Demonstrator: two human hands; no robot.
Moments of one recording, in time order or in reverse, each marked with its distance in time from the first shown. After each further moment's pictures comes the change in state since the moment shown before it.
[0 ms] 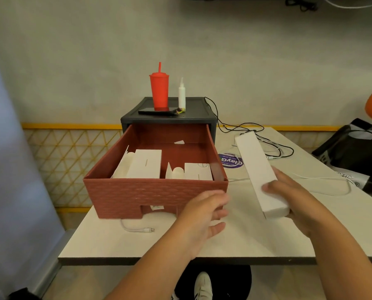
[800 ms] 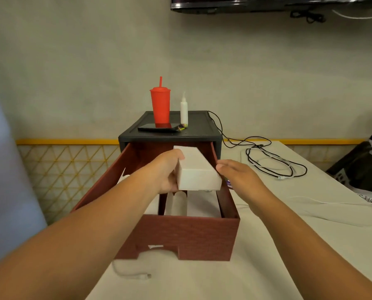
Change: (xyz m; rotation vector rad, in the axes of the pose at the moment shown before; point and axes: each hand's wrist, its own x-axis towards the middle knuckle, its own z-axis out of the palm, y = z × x) left_hand 0.111 0.124 -0.059 0.111 0.251 -0.083; right_hand 0.091 -0.071 0.077 -0.201 0.023 -0.214
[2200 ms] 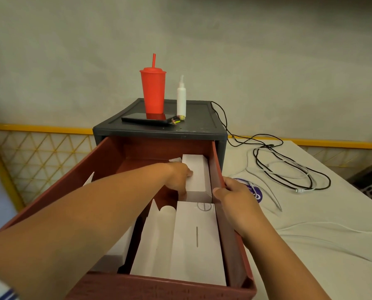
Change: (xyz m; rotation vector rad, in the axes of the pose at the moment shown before) left_hand 0.177 -0.003 0.019 1.728 -0.185 0.297; right_hand 0.077 0.058 0.030 -0.013 0.044 0.133
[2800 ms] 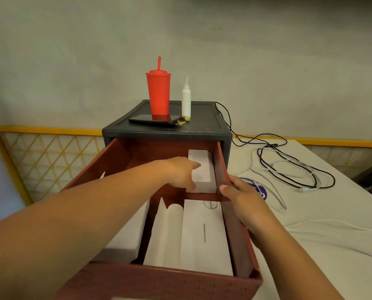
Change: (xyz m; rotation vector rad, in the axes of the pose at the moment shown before) left_hand -0.034 0.000 -0.010 -0.058 0.087 0.024; right_hand -0.011 -0.002 -0.005 0.152 -0.090 0.021
